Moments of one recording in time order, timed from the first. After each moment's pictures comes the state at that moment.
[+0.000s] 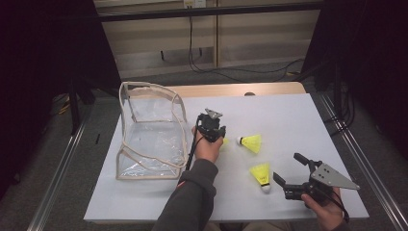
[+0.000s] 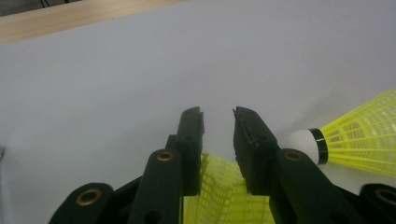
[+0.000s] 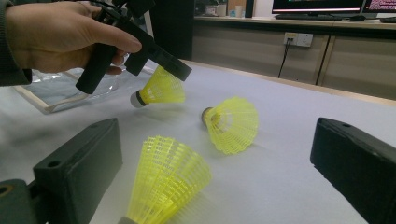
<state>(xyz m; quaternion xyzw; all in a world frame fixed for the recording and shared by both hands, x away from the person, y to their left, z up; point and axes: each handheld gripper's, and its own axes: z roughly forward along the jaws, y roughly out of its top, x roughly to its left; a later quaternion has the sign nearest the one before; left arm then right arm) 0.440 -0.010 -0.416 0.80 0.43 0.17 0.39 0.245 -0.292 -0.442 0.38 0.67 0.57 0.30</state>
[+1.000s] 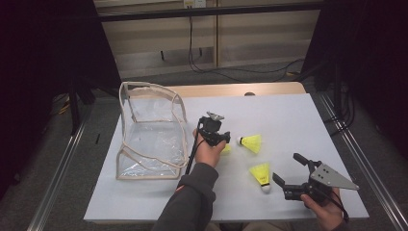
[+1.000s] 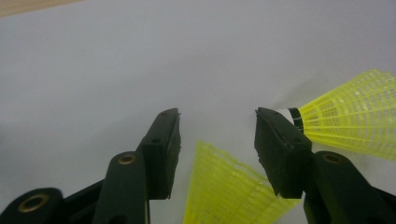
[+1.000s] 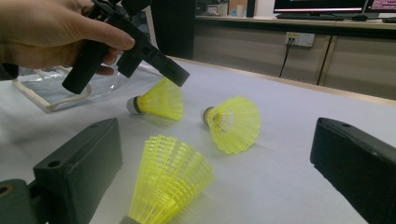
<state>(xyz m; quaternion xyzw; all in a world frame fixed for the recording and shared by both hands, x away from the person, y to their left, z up) 0.428 -0.012 -0.413 0.80 0.44 0.15 0.37 0.245 -0.291 -0.443 0.37 0.67 0.56 0.31</state>
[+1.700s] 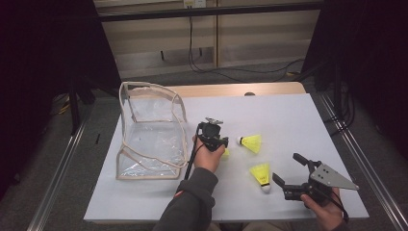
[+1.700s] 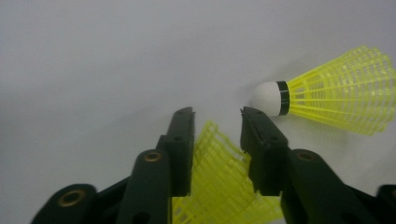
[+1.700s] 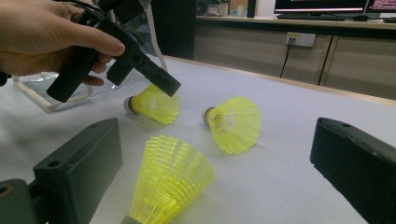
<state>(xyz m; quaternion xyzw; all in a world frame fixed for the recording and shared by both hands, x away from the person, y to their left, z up) 0.416 -0.009 -0.420 0.80 0.46 0.12 0.36 0.245 -0.291 -0.443 0.37 0.67 0.56 0.30</state>
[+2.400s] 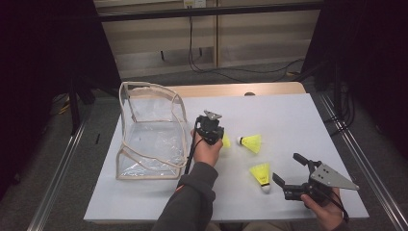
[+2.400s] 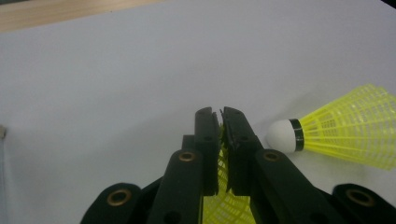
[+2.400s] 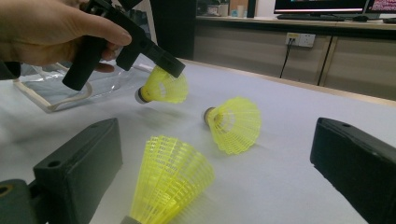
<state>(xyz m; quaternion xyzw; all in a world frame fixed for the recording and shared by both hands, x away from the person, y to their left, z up) 0.431 -0.008 -0.409 0.79 0.43 0.16 0.39 0.245 -0.291 -0.442 0.37 0.67 0.57 0.31</state>
